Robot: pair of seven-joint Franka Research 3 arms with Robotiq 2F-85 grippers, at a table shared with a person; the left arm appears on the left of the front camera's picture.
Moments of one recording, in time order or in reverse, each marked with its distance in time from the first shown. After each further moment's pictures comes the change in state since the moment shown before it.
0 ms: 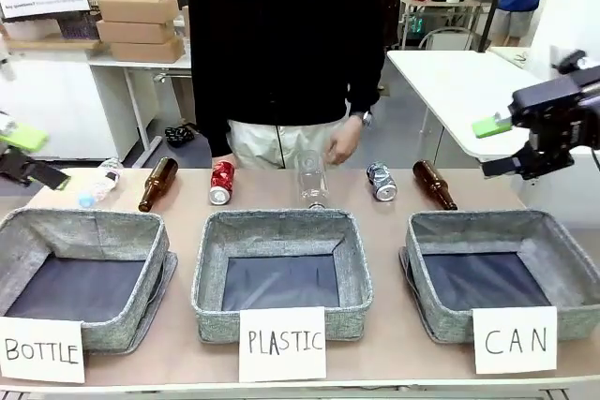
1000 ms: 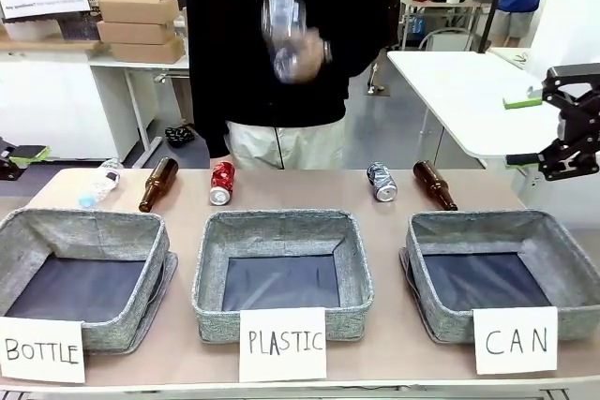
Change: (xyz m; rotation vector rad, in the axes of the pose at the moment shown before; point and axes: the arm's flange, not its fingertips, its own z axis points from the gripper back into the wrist) left arm -0.007 0.042 0.029 -0.378 -0.196 0.276; right arm 0.005 -0.028 0.032 0.099 -0.149 -0.297
